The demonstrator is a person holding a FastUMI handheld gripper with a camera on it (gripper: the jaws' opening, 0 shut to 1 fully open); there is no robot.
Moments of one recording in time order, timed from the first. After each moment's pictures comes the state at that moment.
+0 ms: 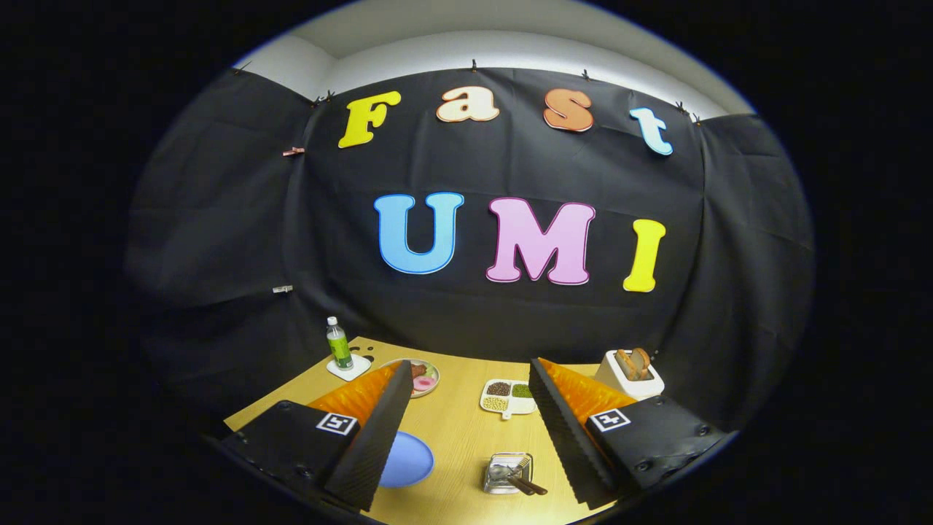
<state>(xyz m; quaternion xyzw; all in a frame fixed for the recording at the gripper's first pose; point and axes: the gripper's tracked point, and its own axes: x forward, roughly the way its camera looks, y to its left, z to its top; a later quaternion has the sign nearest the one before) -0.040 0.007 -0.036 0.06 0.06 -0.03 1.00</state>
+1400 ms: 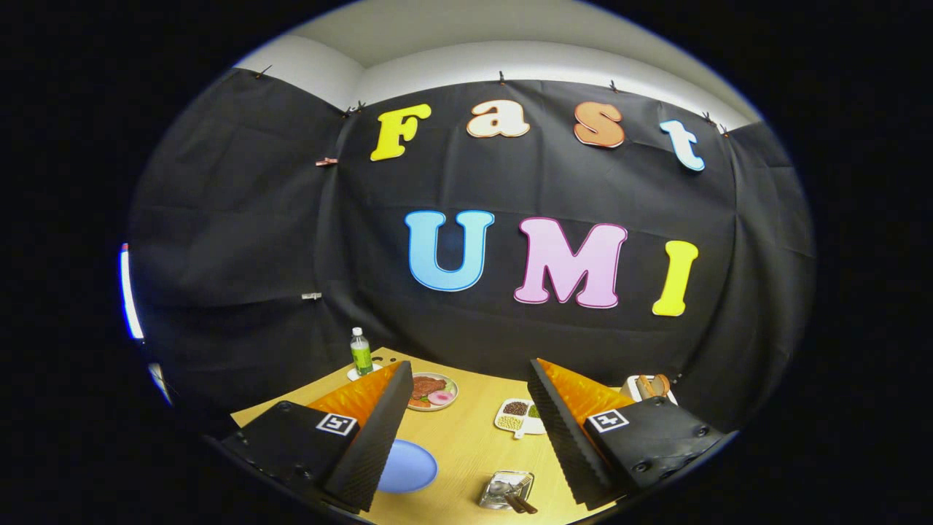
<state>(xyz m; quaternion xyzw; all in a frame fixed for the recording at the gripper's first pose) -0.024 0.006 -0.015 0.05 0.03 0.06 1.00</state>
